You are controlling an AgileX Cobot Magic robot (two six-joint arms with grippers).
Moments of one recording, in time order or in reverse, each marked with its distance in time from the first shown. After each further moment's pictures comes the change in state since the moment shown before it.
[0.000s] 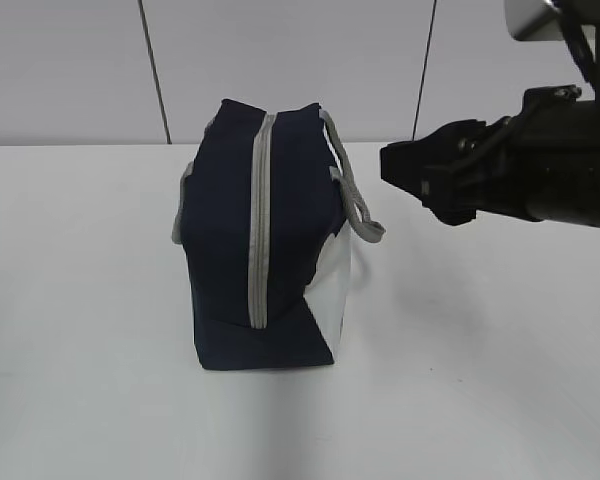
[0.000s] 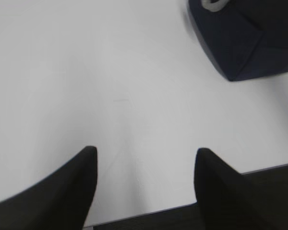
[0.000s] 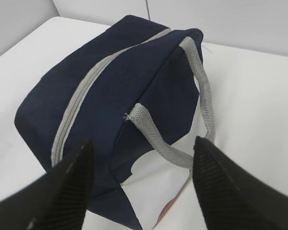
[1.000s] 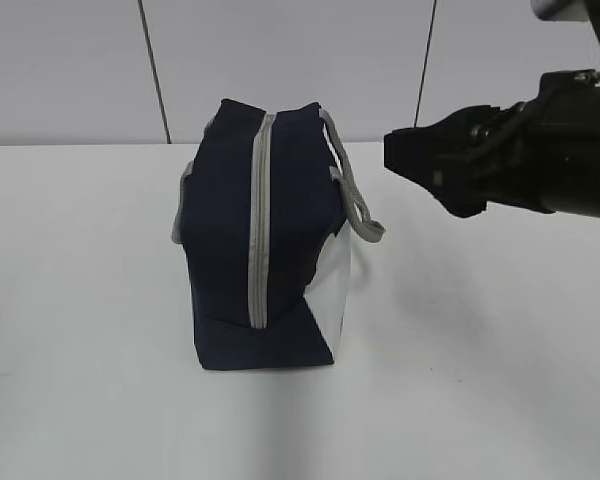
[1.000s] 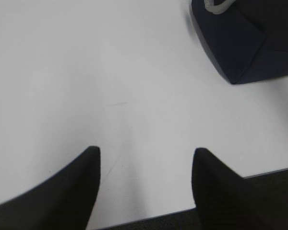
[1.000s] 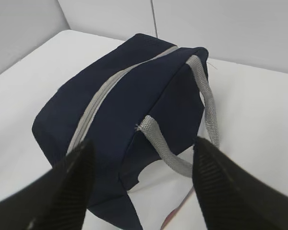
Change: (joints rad) left arm 0.000 0.000 0.013 0.003 -0.024 0.000; right arm 0.000 -0.043 0.000 0.017 -0.014 -0.029
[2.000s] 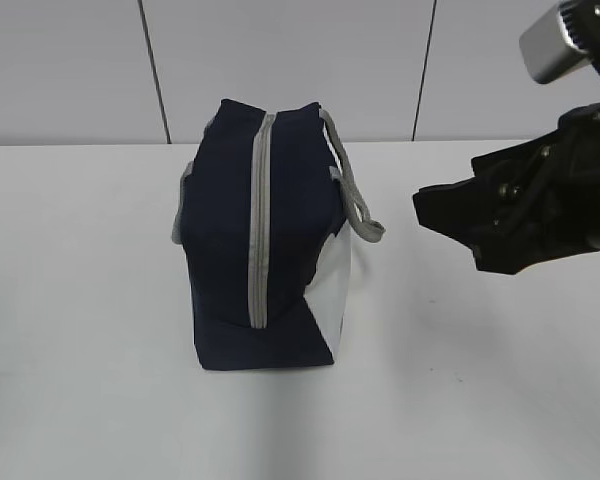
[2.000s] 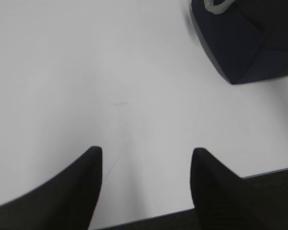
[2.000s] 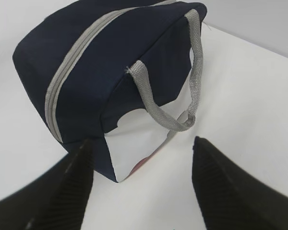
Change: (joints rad) left arm 0.000 0.000 0.000 0.000 0.000 0.000; right arm 0.000 -0.064 0.000 2.015 0.323 -2.212
